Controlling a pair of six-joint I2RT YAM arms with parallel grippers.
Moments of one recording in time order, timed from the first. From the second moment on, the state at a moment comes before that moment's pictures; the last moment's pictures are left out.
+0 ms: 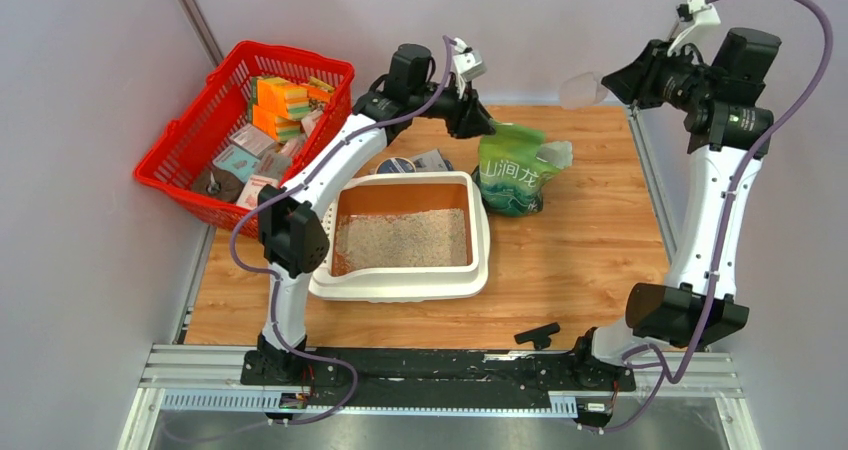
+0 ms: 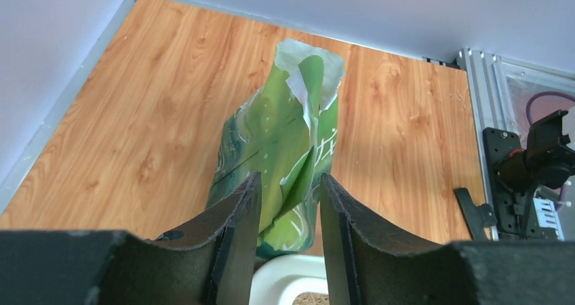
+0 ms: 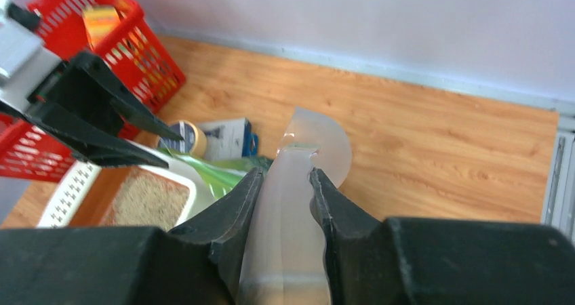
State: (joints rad) left arm -0.56 2.05 2.11 -0.37 0.86 0.12; right arm -0.28 1.50 1.98 -0.75 -0.75 0.07
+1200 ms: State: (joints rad) left arm -0.58 2.10 2.06 -0.20 0.86 -0.15; right arm -0.14 1.68 1.98 -1.26 -0.72 -0.56
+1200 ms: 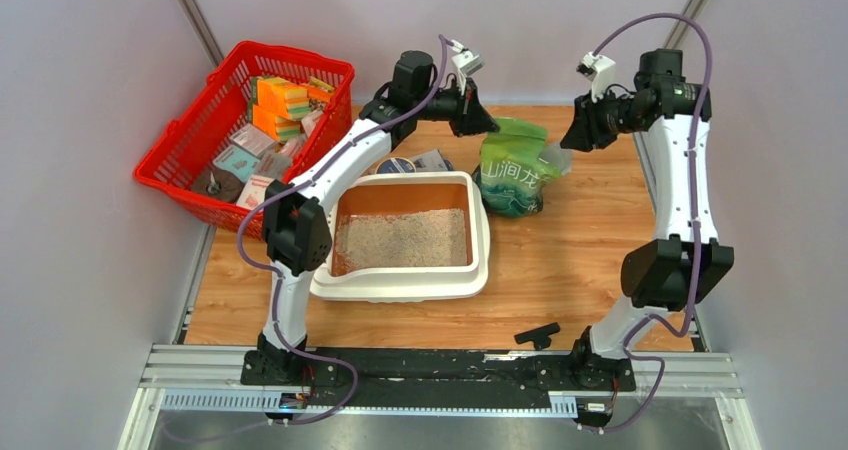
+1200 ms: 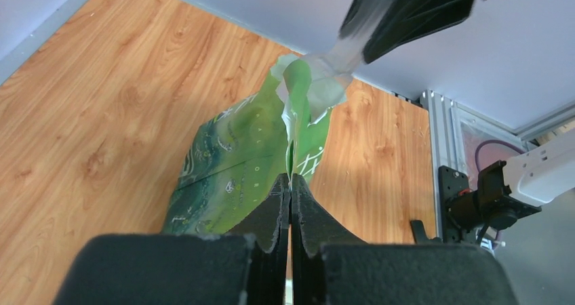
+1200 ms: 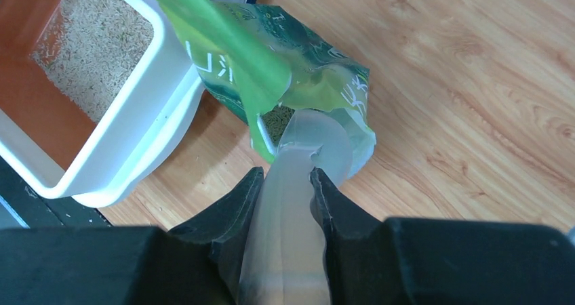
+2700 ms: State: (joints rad) left arm -0.58 2.03 1.95 -0.14 0.86 -0.20; right arm -0.15 1.63 1.34 -0.45 -0.88 0.53
